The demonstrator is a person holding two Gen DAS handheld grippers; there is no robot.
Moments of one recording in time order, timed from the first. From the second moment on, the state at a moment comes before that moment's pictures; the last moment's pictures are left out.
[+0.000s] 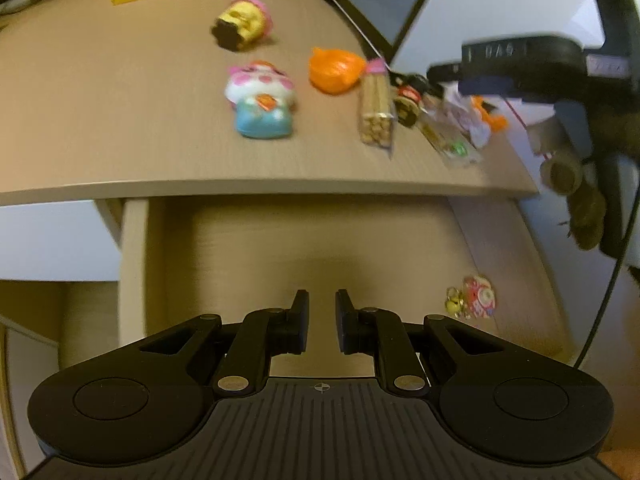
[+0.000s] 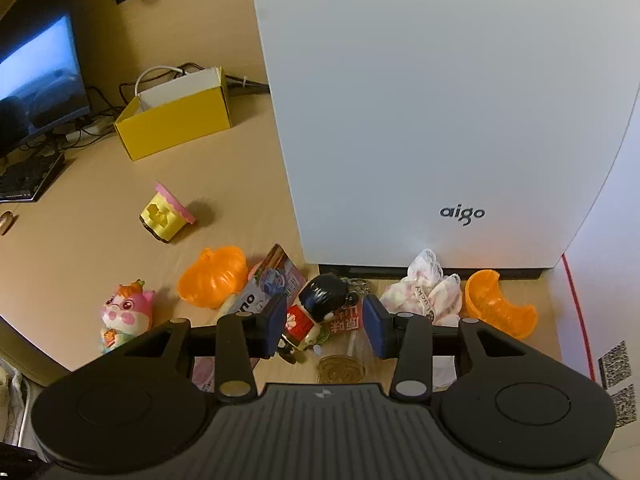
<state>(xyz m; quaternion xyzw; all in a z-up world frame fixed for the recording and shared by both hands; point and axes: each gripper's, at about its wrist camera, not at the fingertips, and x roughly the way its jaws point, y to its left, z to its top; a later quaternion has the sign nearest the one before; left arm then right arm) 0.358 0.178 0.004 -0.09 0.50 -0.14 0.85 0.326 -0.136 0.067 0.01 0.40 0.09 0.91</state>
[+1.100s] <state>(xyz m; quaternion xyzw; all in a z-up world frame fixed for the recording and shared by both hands) 0.364 0.026 -0.090 0.15 0.63 -0.39 0.66 0.169 -0.220 0.036 0.09 0.52 -0.01 0.85</state>
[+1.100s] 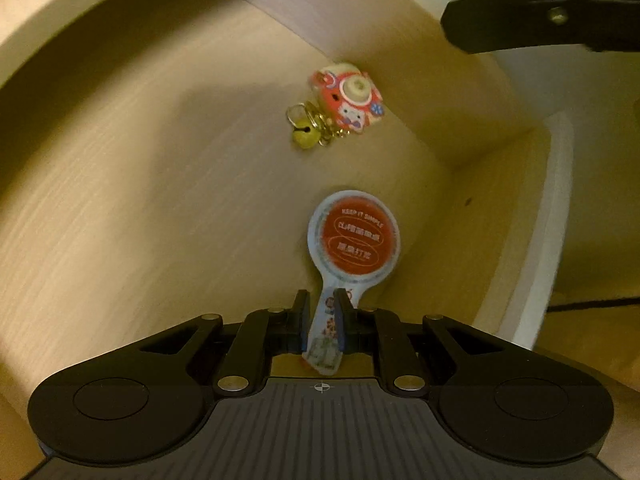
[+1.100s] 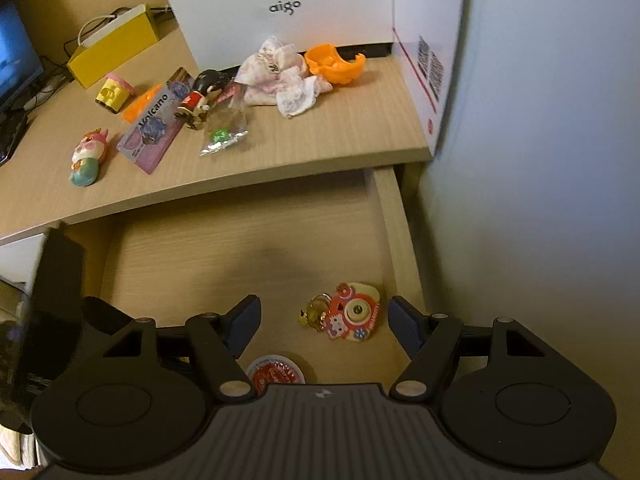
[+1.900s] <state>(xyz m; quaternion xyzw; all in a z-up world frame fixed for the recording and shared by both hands) 0.353 0.018 -0.072 0.19 0.51 -0.38 0.75 0.165 -0.223 0.028 0.11 0.50 -0.02 0.86</state>
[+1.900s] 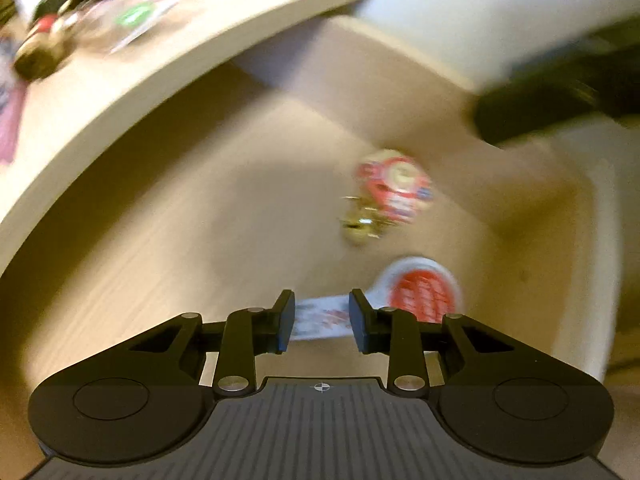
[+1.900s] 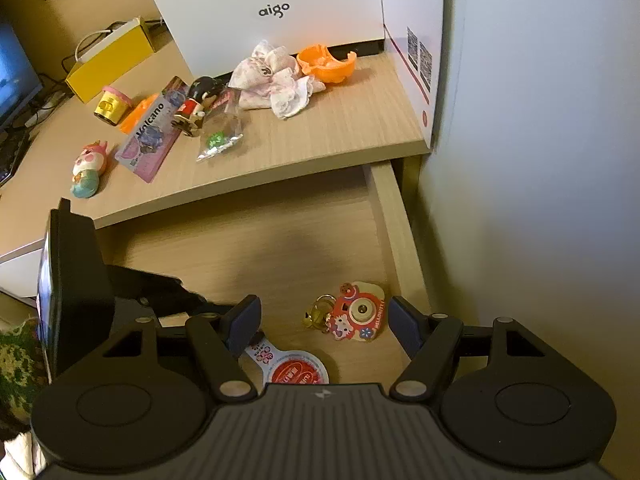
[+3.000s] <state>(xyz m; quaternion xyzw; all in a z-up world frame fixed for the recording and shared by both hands) 0.352 0.048 -0.095 0.22 0.53 -0.31 0.76 0.165 -0.232 0.023 0.13 0.51 -0.04 0.85</state>
